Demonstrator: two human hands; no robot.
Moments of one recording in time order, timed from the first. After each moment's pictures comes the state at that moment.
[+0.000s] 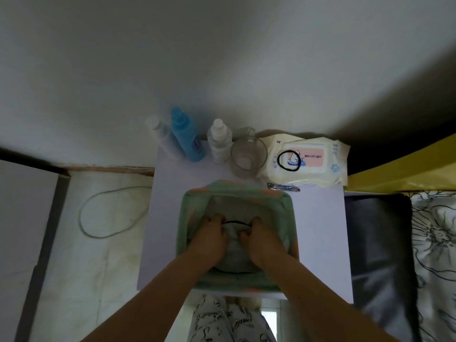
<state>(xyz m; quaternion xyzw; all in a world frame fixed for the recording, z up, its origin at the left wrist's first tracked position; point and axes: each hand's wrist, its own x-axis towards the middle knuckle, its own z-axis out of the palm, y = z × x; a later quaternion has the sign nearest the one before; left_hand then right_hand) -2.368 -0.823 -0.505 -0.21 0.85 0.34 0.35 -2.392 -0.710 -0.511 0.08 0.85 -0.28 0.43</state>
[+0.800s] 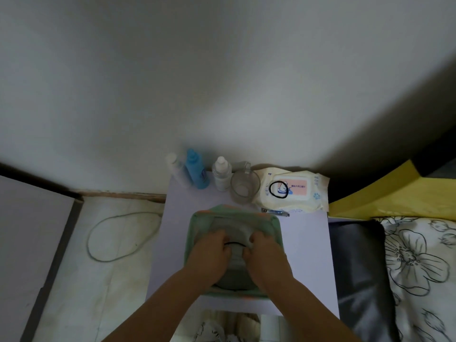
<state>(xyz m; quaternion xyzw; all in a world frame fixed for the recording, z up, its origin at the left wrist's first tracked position) -2.366 -0.822 -0.433 -0.17 0.87 0.35 0.29 -2.386 -0.700 -0.441 -0.01 0.93 -0.21 0.31</state>
